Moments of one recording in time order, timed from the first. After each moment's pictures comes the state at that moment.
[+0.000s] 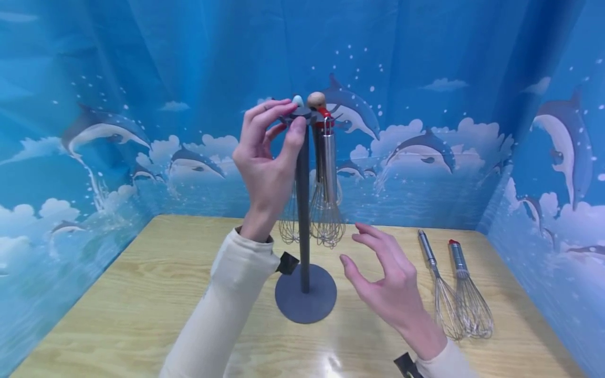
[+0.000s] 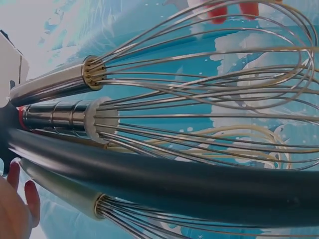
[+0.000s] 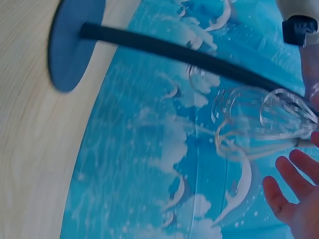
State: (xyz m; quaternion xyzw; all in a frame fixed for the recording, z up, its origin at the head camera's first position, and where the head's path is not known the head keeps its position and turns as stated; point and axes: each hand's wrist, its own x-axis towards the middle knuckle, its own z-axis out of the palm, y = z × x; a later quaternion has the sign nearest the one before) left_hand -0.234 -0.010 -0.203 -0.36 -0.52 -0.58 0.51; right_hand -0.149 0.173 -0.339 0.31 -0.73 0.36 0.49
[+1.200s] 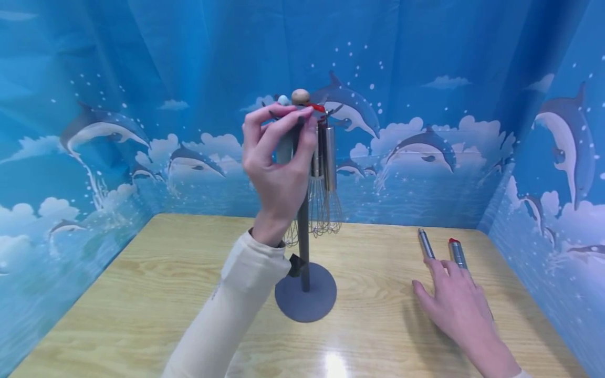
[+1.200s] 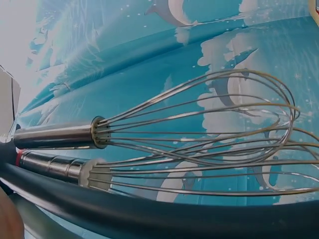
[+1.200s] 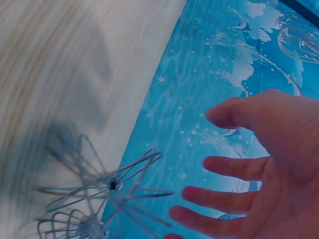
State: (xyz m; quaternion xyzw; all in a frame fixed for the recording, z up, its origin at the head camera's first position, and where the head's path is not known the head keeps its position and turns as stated) left_hand -0.227 0.006 -0.206 -0.32 -0.54 -0.48 0.61; right_hand -0.136 0.295 -0.382 0.04 -0.98 0.11 0.13
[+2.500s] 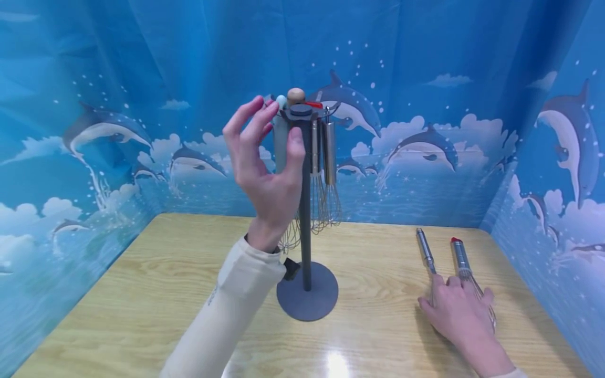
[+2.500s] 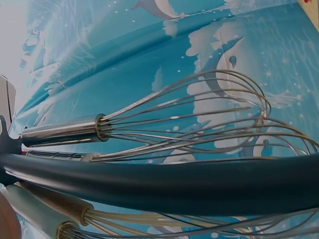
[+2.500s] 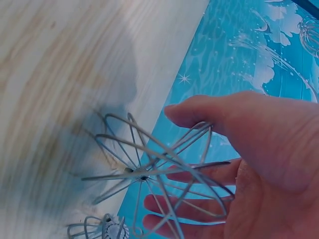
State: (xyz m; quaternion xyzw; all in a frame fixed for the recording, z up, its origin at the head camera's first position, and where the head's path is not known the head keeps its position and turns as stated) left_hand -0.228 -0.001 -0.212 -0.33 -0.49 -0.49 0.64; right_hand -0.140 0.309 -0.405 -0.01 -1.00 0.05 0.03
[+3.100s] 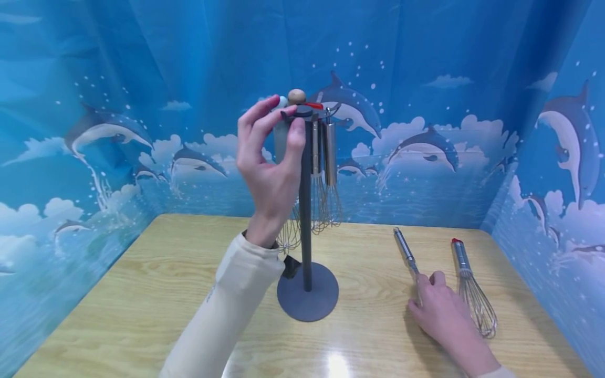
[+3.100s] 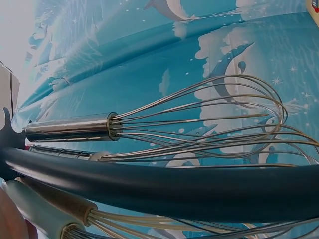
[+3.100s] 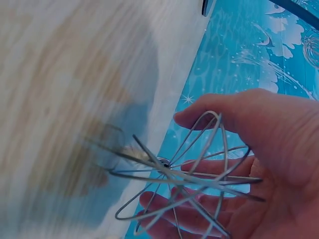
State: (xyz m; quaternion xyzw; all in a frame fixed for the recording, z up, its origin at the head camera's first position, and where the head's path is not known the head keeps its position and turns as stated) left_hand -0.229 -0.003 -0.207 -0.31 -0.54 -0.53 0.58; right_hand -0.141 0.288 -0.414 0.04 -0.99 0.09 0.06
